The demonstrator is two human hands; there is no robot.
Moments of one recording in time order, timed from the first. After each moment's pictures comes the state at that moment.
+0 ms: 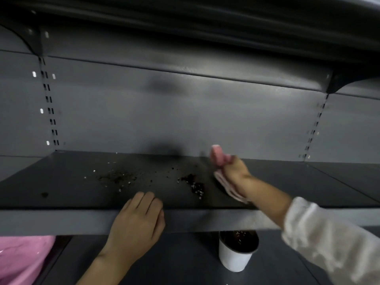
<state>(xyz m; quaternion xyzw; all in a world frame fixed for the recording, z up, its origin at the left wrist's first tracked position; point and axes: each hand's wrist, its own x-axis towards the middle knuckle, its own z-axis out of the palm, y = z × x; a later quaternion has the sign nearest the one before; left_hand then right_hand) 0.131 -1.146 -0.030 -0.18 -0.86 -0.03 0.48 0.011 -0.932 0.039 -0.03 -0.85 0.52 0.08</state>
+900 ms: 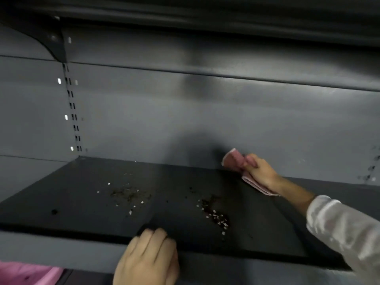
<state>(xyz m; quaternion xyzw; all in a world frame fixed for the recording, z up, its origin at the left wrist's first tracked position) 0.126 -1.133 -0.031 -0.09 -0.84 -0.03 0.53 -0.092 -0.911 0.045 0.19 -0.90 0.38 0.11</state>
